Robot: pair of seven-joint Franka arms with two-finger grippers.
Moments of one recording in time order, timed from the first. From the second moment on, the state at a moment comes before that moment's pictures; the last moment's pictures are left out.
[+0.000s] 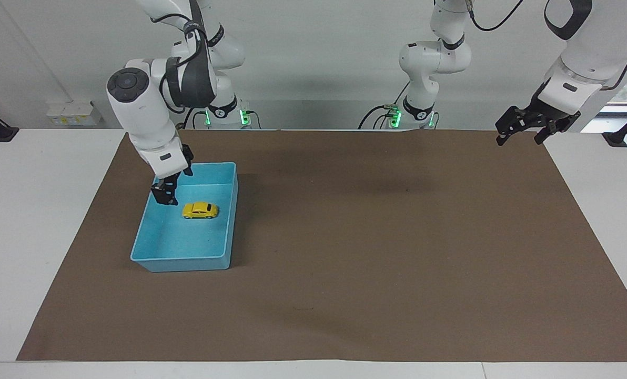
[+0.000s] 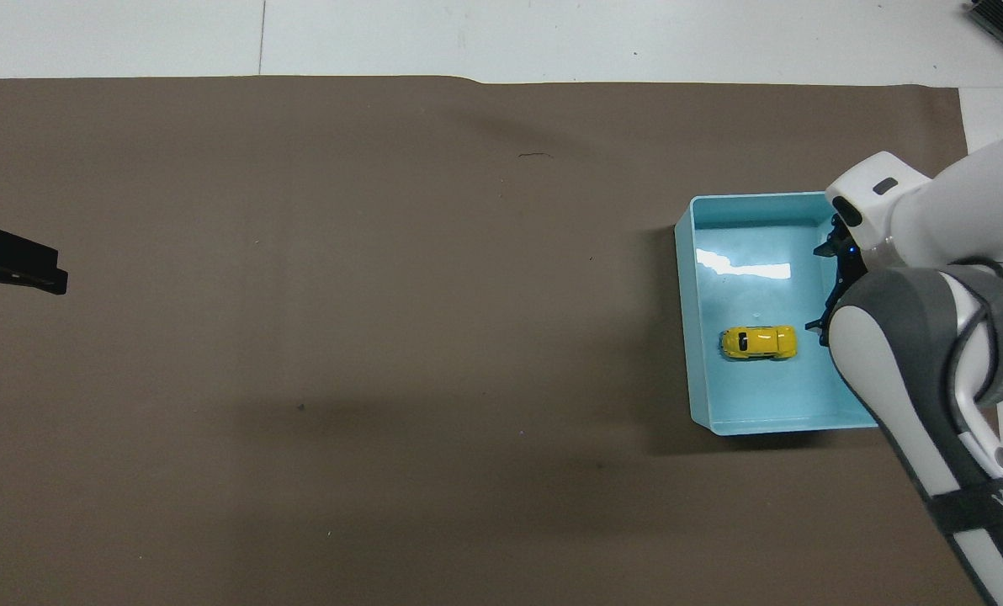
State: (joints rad) left arm -0.05 0.03 0.03 -1.49 -0.01 1.46 0.00; right arm 0.12 0.07 -0.07 -1.81 -0.05 1.84 -1.19
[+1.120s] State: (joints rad) left arm -0.05 0.03 0.03 -1.49 -0.01 1.46 0.00; right arm 0.12 -0.02 -0.08 -1.56 0.03 1.61 -0.07
